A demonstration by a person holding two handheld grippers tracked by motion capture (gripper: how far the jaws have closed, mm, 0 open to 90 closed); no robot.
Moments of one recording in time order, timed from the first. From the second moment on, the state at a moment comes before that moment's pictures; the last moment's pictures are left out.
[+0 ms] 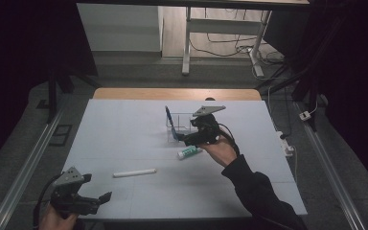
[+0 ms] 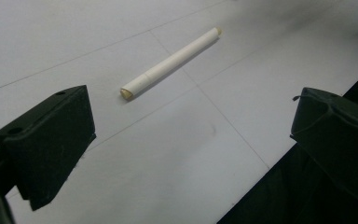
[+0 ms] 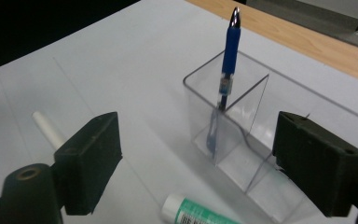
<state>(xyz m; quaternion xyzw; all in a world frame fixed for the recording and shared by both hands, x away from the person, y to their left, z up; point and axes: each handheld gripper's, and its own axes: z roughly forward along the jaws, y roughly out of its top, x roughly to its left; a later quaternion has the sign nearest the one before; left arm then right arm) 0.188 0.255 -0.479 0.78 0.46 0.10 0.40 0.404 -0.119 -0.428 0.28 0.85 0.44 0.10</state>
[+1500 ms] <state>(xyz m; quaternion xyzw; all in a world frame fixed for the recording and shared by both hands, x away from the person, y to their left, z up) 0.219 0.241 -0.472 0.81 0.41 0.09 0.42 0.291 -0.246 -0.447 0.33 0.84 0.40 0.12</state>
